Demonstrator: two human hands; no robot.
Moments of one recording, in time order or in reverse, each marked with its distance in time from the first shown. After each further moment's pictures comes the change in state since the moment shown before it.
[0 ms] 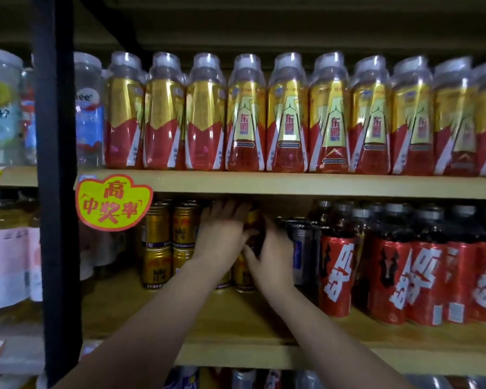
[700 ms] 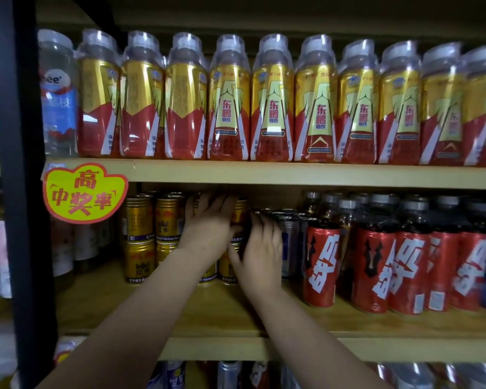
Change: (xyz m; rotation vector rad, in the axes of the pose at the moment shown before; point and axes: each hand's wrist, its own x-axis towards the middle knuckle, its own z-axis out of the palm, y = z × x) left_hand 0.005 0.002 0.014 0.077 -0.111 -0.017; right_hand -0.016 0.006 -0.001 -0.209 -0.010 0.001
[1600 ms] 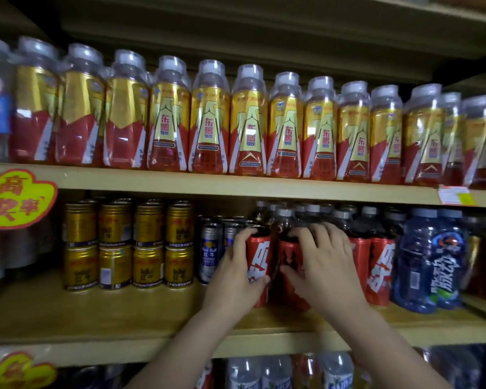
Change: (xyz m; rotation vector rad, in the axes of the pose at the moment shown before) left_hand -0.065 0.153 0.002 -0.897 -0.115 -0.125; right_hand -0.017 0.119 -0.194 -0.475 -0.064 -0.157
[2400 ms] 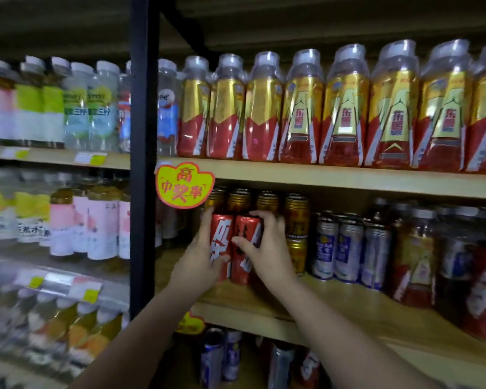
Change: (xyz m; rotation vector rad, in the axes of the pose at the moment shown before) left_hand -0.055 -0.123 -0.219 0.256 0.172 -0.243; right_hand 0.056 -0.266 0.099 1.140 -0.117 -0.020
